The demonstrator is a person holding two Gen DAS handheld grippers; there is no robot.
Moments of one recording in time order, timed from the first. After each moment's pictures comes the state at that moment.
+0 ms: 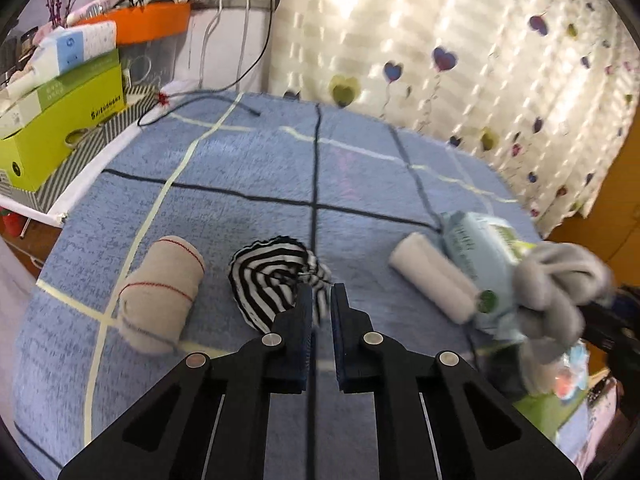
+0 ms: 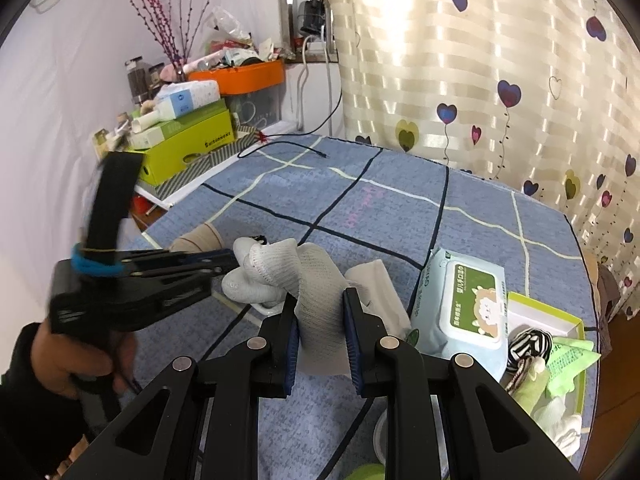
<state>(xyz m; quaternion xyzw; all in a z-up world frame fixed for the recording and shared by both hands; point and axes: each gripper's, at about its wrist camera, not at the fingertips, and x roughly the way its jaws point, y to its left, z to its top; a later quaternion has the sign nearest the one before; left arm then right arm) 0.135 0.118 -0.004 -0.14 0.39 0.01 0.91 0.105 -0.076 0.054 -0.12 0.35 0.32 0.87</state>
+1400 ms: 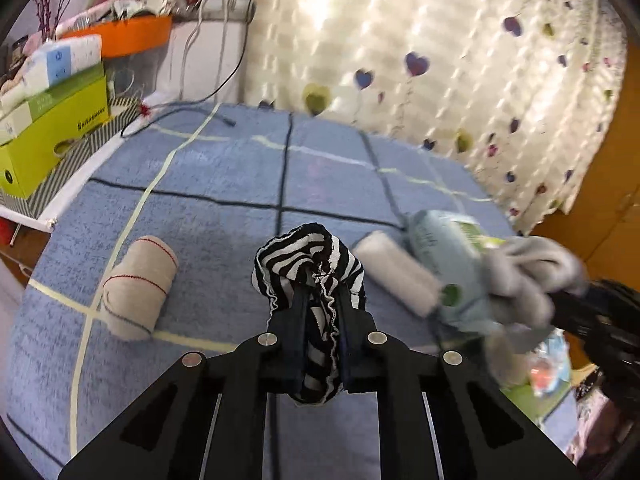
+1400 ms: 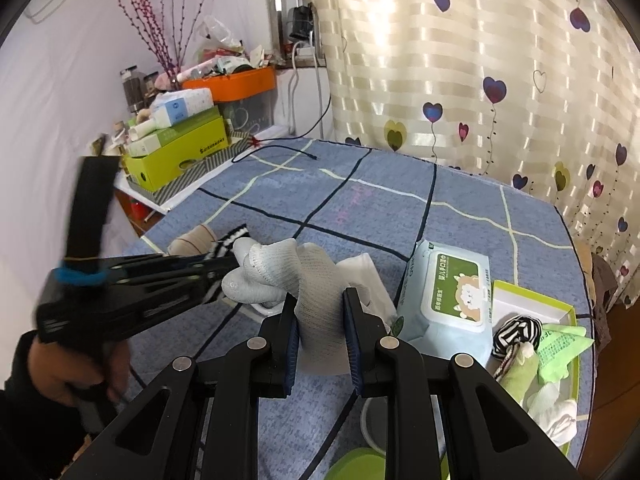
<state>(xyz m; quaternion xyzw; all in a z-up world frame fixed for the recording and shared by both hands) 0.117 0.095 0.012 -0.14 0.38 -0.02 0.92 0.100 -0.097 0.060 -0.11 0.35 0.31 0.88</state>
